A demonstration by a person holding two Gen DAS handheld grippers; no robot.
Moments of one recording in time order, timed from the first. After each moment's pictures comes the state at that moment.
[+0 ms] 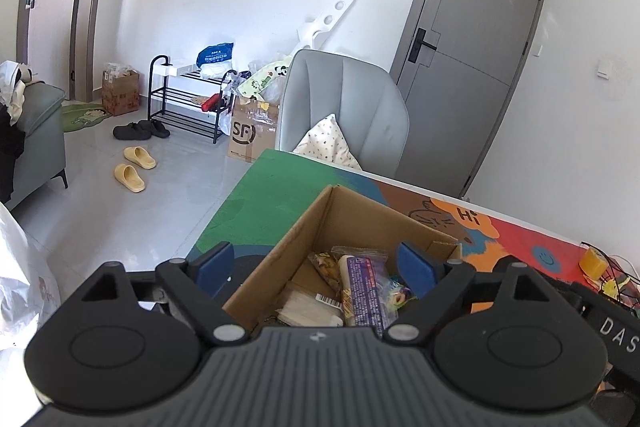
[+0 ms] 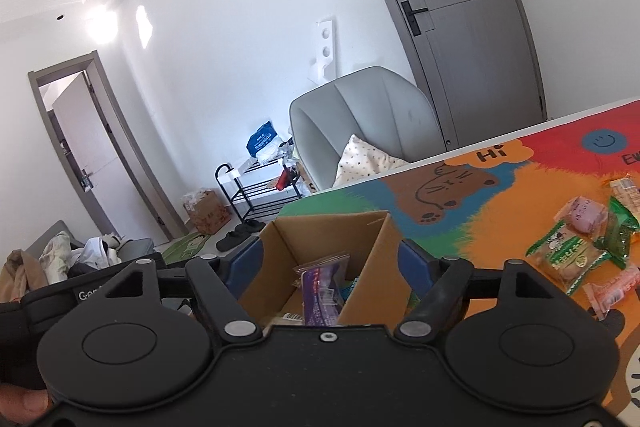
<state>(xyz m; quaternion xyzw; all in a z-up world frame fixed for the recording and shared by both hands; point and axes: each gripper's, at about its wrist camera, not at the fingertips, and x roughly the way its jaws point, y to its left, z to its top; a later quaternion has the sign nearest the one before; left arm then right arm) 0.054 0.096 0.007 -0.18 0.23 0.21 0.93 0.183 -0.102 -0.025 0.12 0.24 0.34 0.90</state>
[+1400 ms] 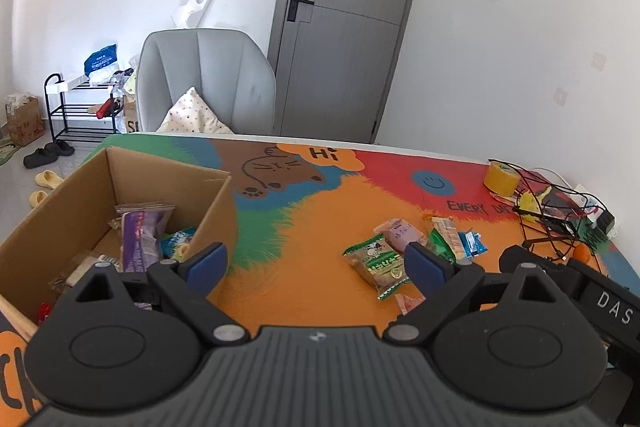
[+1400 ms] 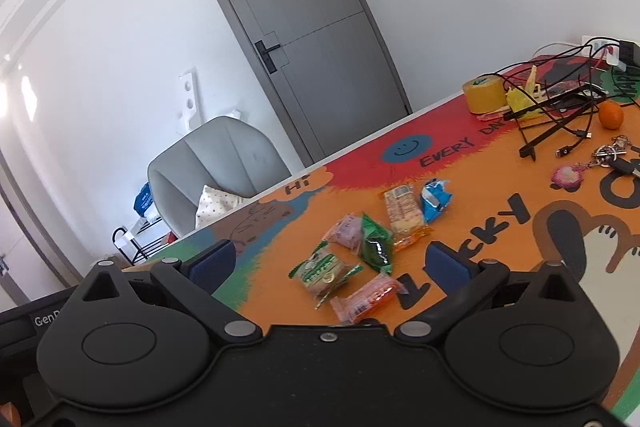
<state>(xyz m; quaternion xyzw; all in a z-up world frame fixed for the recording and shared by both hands) 0.117 -0.062 -0.008 -0.10 0.27 0.07 0.95 0.213 -0.276 -0.058 0.19 0.24 0.16 0.94</state>
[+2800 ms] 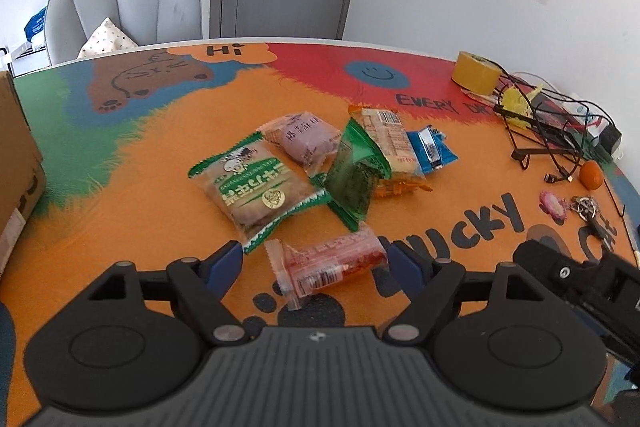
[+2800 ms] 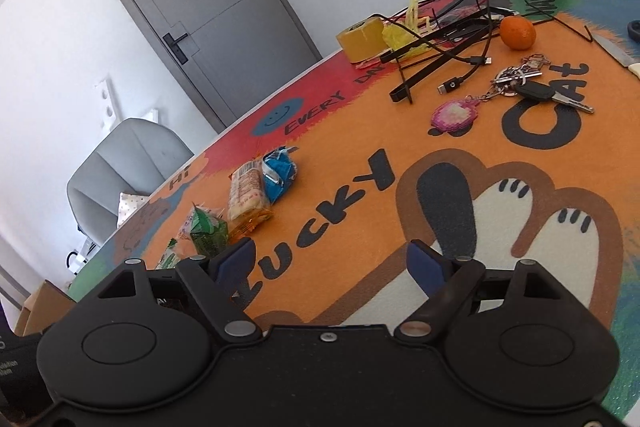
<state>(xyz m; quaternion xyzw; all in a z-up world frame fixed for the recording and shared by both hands) 0.221 -0.166 -0.108 -0.08 0.37 0.02 0.92 0.262 -0.361 -0.132 0.25 0.30 0.07 0.92</state>
